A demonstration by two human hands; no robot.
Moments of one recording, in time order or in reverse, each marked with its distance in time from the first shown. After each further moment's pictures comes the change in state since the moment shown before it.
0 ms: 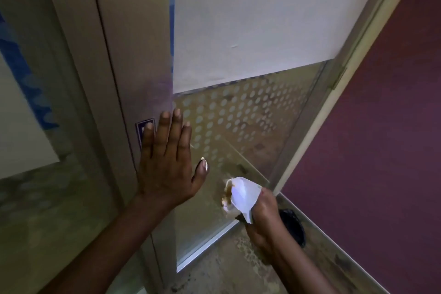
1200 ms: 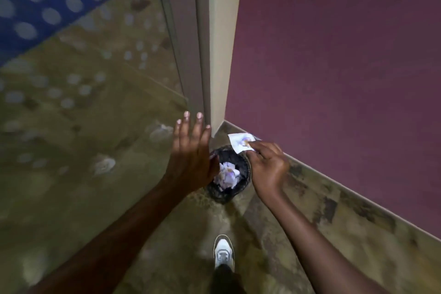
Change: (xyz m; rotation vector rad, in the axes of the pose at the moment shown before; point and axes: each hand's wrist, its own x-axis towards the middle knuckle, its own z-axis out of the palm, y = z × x) left_hand -0.040 0.426 0.417 -0.511 -0.463 0.311; right_hand 0.243 -0.033 -0.471 -0.737 0.824 -0.771
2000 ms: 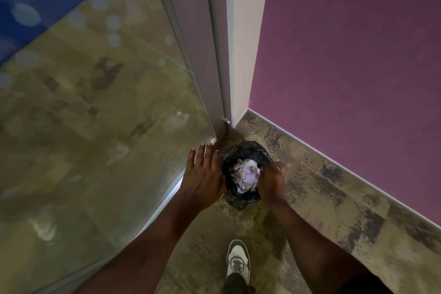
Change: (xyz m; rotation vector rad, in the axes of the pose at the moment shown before) left_hand -0.045 -0.015 0.150 0.092 -0.800 -0.227; right_hand -0.035 0.247 0.141 -0.449 -0.575 0.436
